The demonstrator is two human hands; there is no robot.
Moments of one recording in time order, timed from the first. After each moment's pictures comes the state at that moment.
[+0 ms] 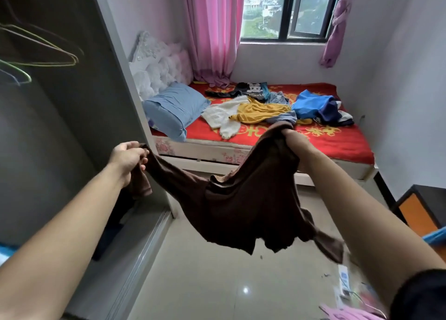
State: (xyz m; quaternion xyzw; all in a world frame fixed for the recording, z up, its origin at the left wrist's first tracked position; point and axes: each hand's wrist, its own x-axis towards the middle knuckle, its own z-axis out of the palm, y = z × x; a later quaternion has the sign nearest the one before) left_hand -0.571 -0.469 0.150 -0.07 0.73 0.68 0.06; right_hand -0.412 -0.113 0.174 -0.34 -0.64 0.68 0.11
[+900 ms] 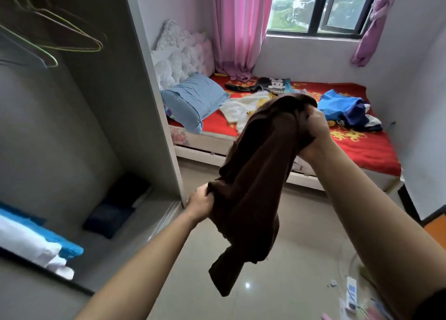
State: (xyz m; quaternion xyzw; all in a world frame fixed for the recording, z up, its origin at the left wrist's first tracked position) left_hand -0.473 -0.379 0.038 0.08 0.87 0.46 0.13; right_hand -0.443 -0.130 0.209 -0.14 -0.41 0.89 0.14
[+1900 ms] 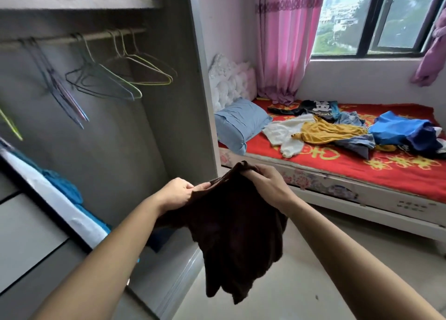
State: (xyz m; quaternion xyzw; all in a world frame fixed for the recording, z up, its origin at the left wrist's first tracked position) left_hand -0.520 -0.578 0.163 0.08 0.91 0.36 0.17; right_hand -0.463 -0.326 0.160 0.03 -0.82 0.57 0.08
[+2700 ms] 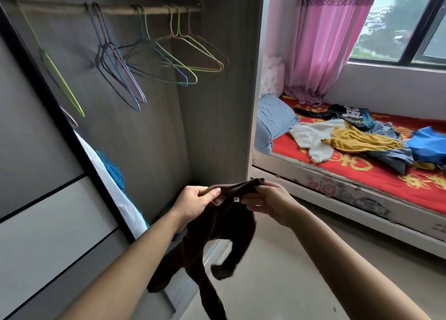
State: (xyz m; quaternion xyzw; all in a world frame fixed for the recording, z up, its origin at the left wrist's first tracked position) left_hand -0.545 -0.710 0.105 0.02 0.77 0.63 0.10; right_hand -0.545 -0.483 0.107 -0.12 -0.63 0.75 -0.15
